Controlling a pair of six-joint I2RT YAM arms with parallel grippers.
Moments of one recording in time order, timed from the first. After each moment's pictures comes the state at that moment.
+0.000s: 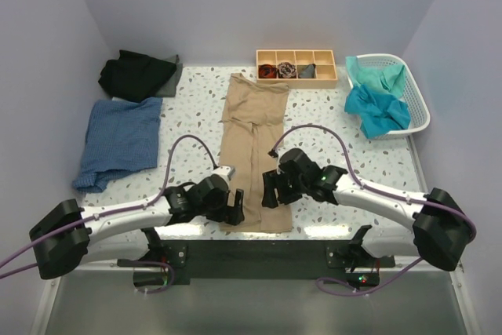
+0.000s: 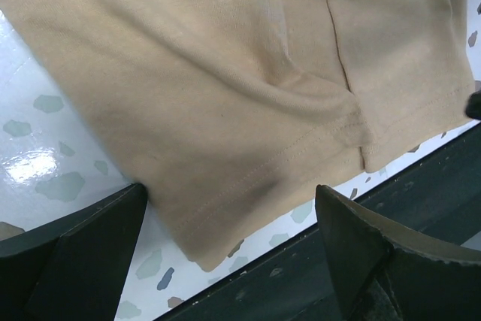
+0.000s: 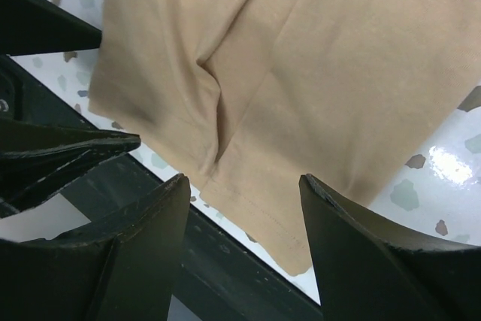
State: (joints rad) left arm -1.00 1.10 0.45 -0.29 -0.05 -0.75; right arm 0.87 1.24 0.70 -0.36 -0.15 0.56
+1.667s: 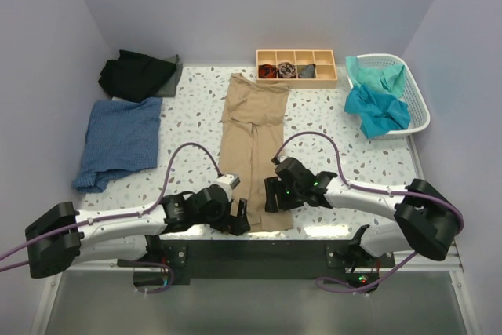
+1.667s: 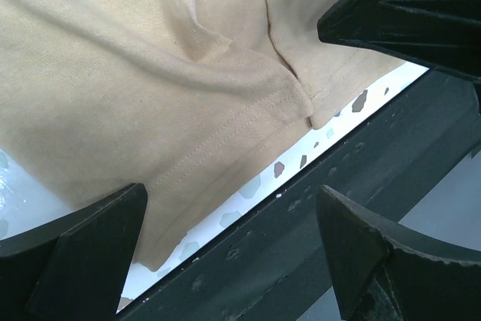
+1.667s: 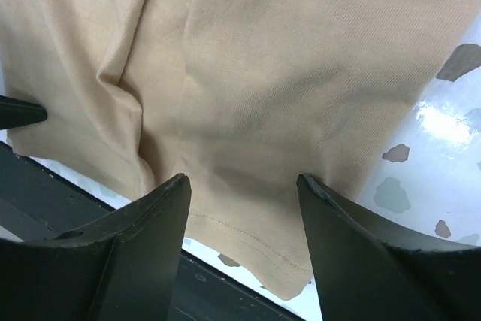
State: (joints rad) left arm -1.11 1.05 0.39 -0.19 0.00 -0.81; right arm 0.90 1.35 0.62 -0.28 -0.04 0.67
